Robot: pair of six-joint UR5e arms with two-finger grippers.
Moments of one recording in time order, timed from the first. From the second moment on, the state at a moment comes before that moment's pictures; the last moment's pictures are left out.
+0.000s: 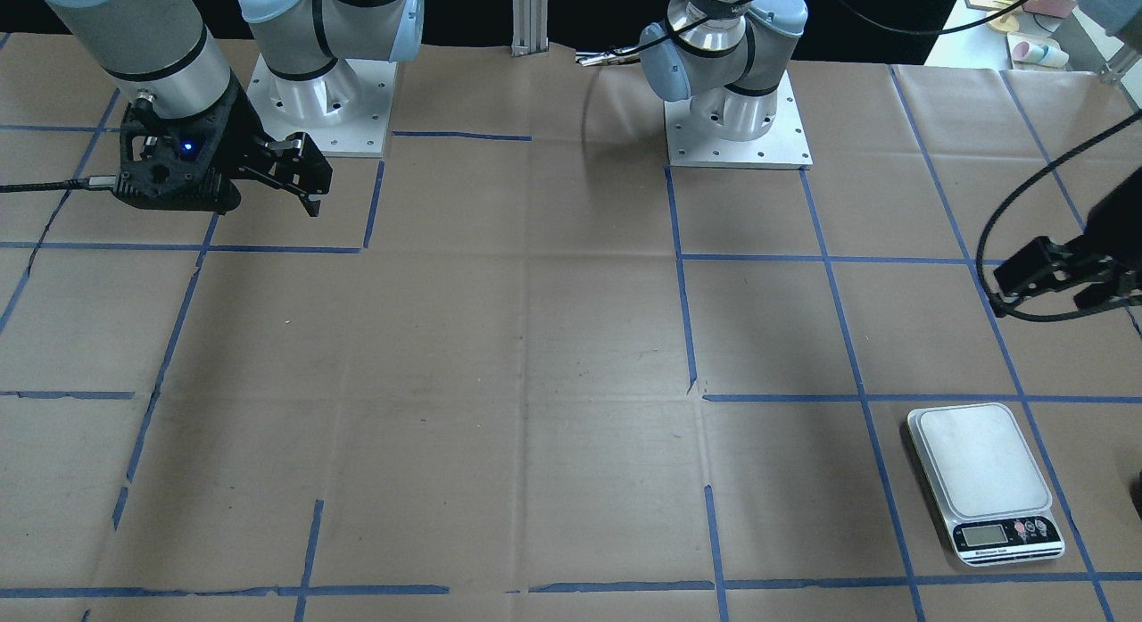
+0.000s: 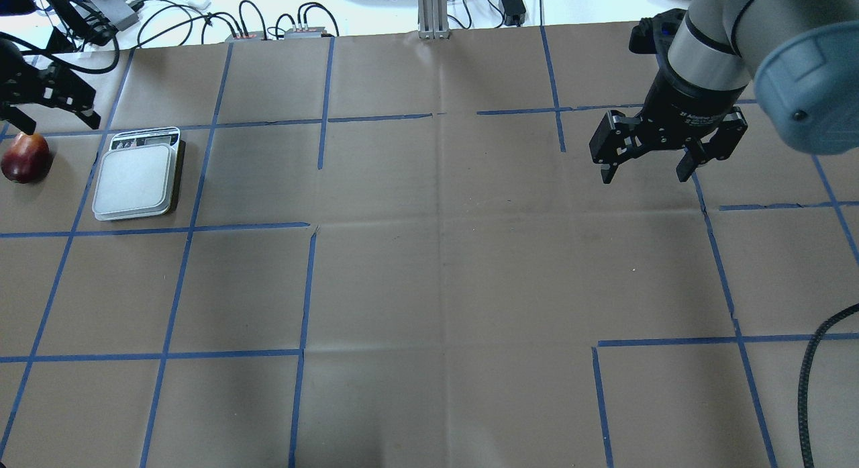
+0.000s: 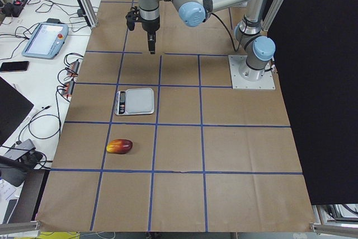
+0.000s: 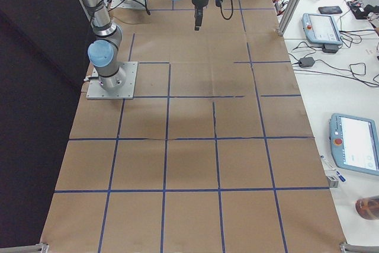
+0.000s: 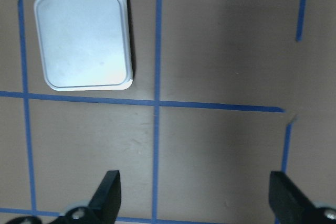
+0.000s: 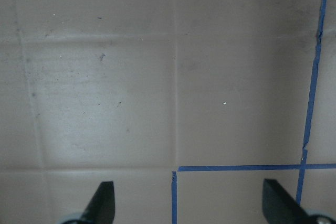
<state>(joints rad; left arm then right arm) -1.07 -1.79 -1.42 -1.48 1.57 0.47 1.53 -1.60 1.68 -1.57 -1.56 -0.02</state>
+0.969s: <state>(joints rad) -0.79 -2.30 -0.91 -1.42 1.57 0.89 1.53 -1.60 1.68 -1.57 -1.56 -0.02</state>
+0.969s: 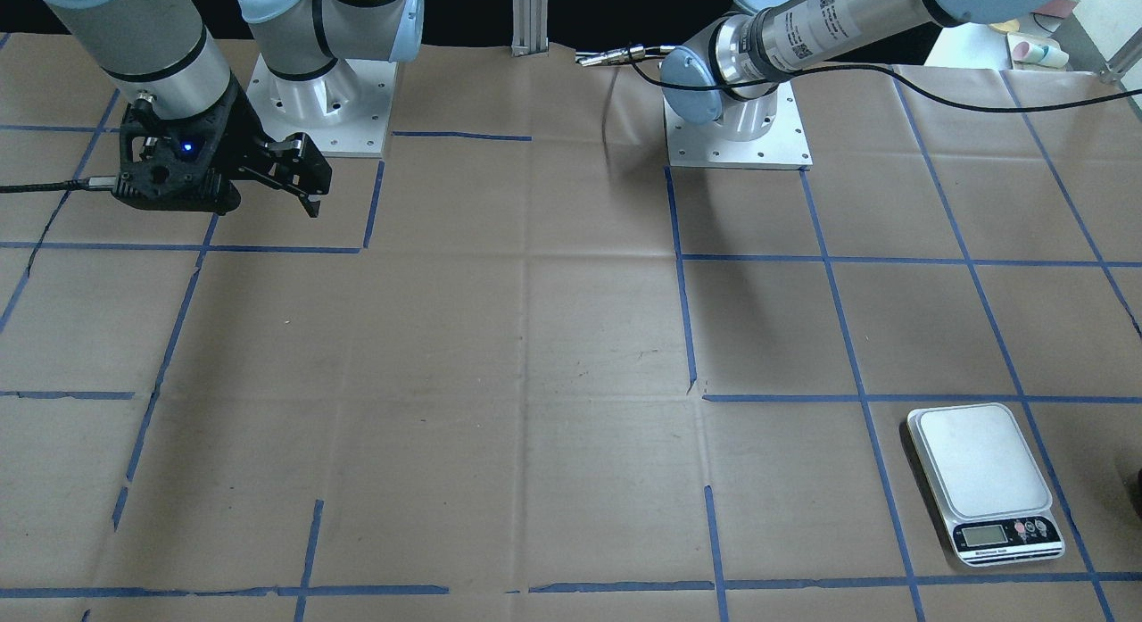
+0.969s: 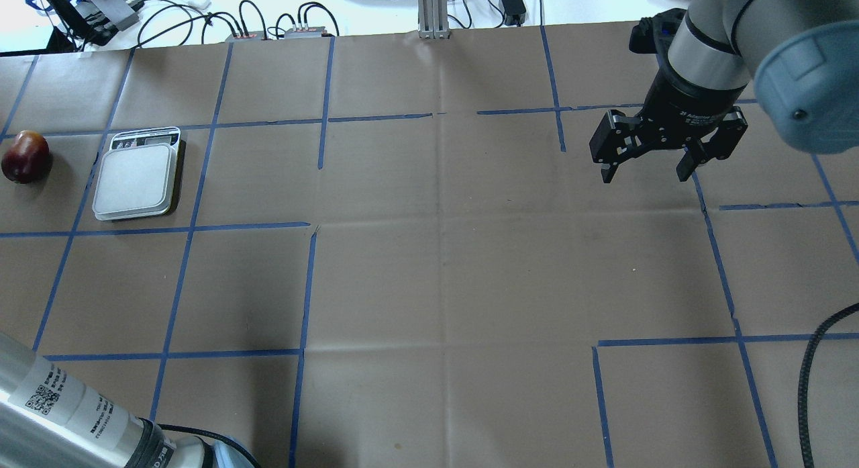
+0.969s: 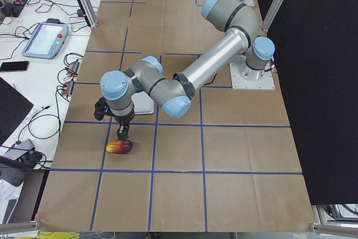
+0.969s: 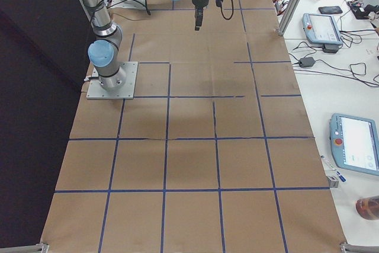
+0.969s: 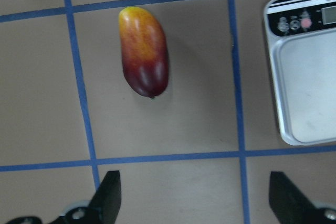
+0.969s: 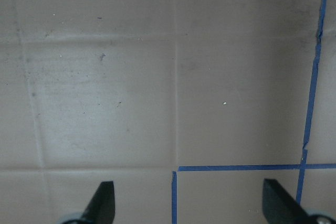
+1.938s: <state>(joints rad) -0.81 -2.50 -0.86 -1.23 1.47 0.81 1.53 -1.60 1.68 -1.57 -1.56 -0.02</state>
